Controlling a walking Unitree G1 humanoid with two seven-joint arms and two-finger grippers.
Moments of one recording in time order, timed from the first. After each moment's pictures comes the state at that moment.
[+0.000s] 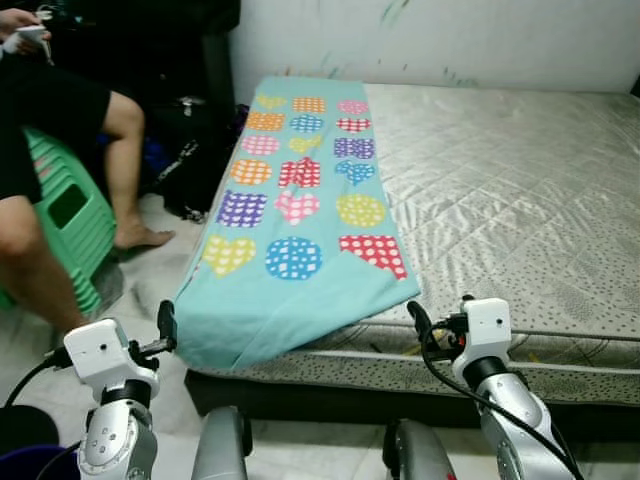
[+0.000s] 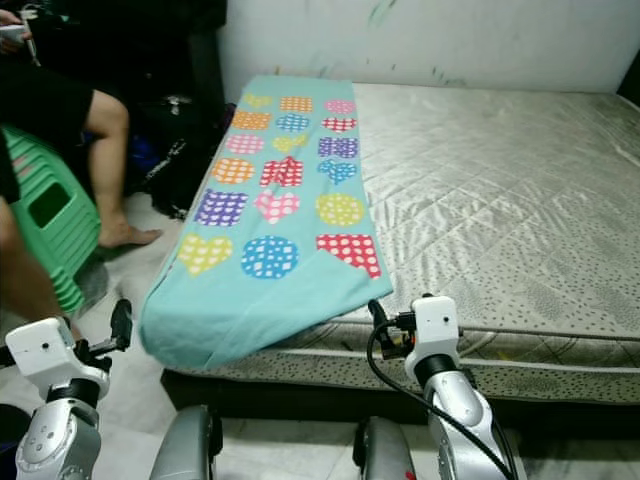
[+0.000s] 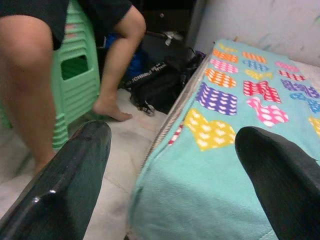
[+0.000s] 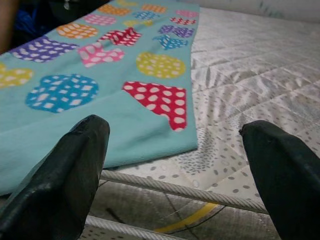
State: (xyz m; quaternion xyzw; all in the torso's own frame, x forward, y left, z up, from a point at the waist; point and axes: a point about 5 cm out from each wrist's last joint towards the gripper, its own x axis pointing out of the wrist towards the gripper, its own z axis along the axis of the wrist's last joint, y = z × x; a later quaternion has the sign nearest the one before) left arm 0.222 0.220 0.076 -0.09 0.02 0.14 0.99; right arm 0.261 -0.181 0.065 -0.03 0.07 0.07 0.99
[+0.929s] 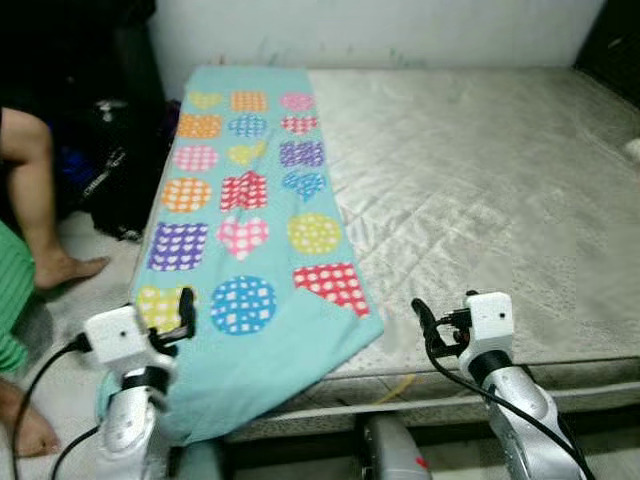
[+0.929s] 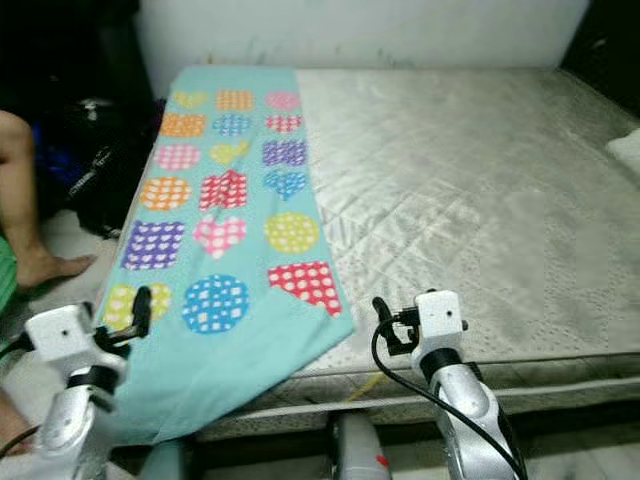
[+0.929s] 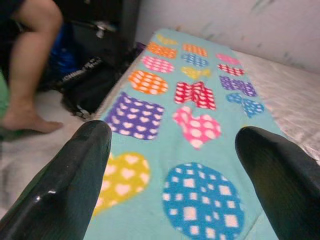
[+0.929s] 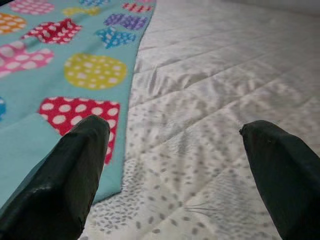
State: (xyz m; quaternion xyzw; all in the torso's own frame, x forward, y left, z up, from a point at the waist) left arm 0.229 0.210 0.081 -0.10 0.01 0.12 0.99; right arm 0.265 -0.183 0.067 -0.05 0.07 0.09 0.99
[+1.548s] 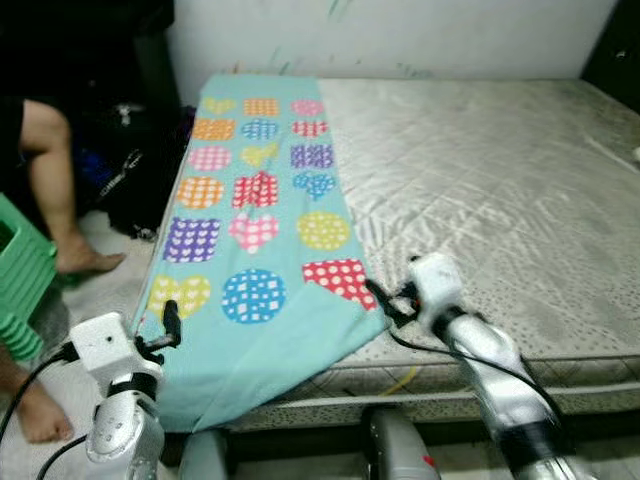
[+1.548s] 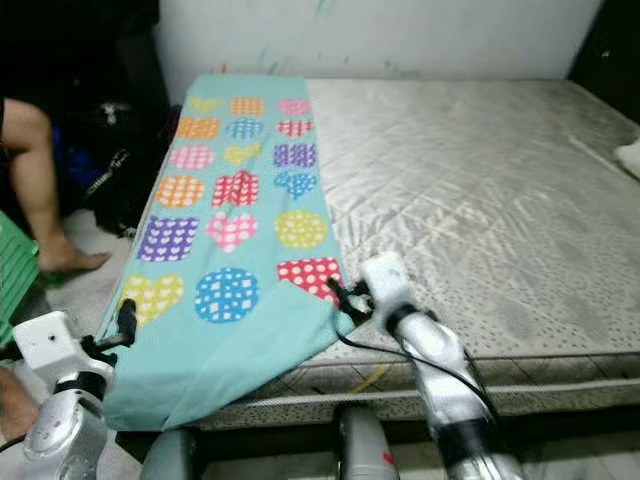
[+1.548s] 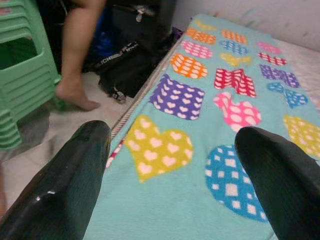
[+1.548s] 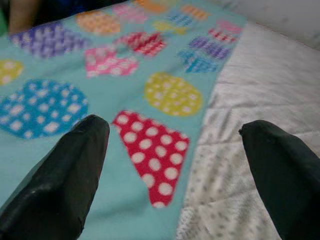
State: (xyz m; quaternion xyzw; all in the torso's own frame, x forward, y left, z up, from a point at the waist) left arm 0.227 0.216 0.079 -0.11 0.06 0.15 0.98; right arm 0.322 -0.141 0.079 -0.15 0.08 0.24 0.96
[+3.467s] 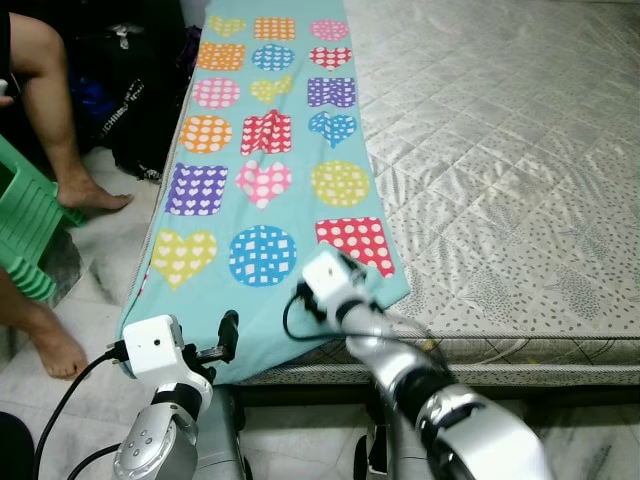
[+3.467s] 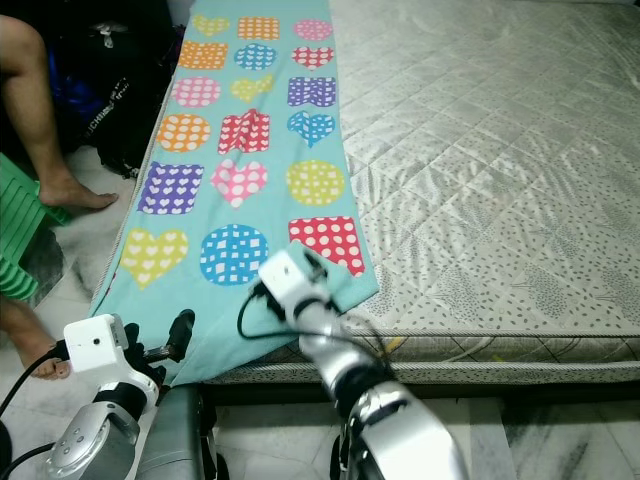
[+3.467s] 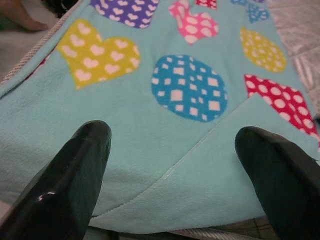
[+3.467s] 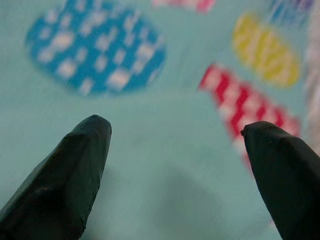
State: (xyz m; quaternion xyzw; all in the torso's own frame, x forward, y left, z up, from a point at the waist) left arm 0.204 0.157 0.099 -0.17 0.11 0.02 0.98; right arm 0.326 -0.032 0.051 -0.23 0.11 0.20 0.95
